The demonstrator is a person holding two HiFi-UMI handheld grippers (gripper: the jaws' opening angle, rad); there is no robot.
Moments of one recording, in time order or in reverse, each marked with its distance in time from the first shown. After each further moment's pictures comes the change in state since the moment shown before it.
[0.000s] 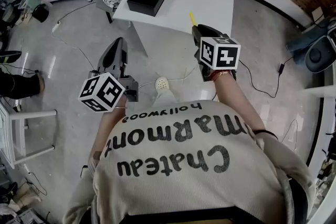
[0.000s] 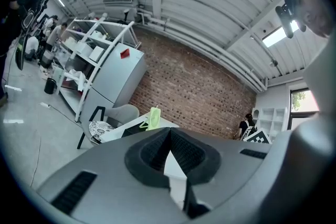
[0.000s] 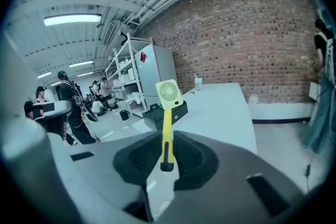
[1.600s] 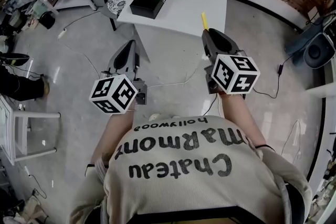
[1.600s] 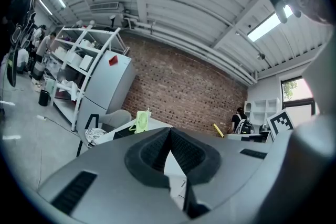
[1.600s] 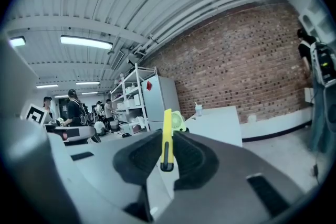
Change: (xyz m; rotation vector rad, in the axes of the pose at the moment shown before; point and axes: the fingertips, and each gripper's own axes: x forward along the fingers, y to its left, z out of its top) left arm -0.056 -0.082 0.006 0.102 -0.014 -0.052; right arm -0.158 0.031 0.041 0.006 -0.299 0.017
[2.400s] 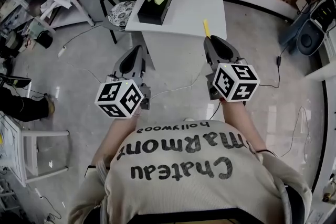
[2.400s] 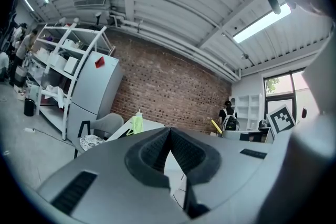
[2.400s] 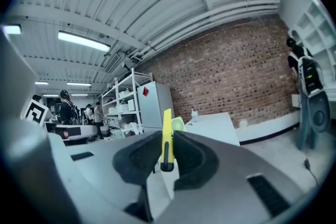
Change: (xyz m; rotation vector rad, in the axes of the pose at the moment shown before) left arm -0.051 0.030 0.040 0.077 0.036 -0.155; right arm -0.032 0.091 0.004 -0.004 -0.079 -0.118
